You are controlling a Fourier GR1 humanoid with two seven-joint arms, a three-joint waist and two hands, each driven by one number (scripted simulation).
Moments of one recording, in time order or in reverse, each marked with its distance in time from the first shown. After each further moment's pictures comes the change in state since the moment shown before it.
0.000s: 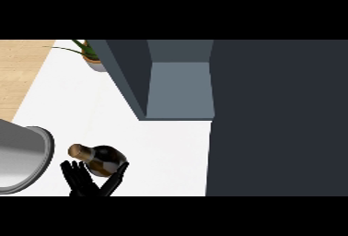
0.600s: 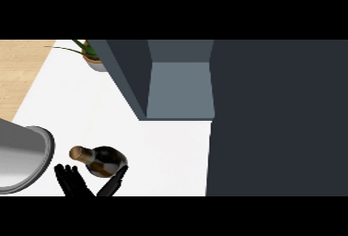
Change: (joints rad) left arm 0.122 0.000 -0.036 -0.231 -0.160 0.182 0.130; right arm 0.001 -0.011 -0.001 -0.005 -0.007 -0.010 0.018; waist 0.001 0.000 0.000
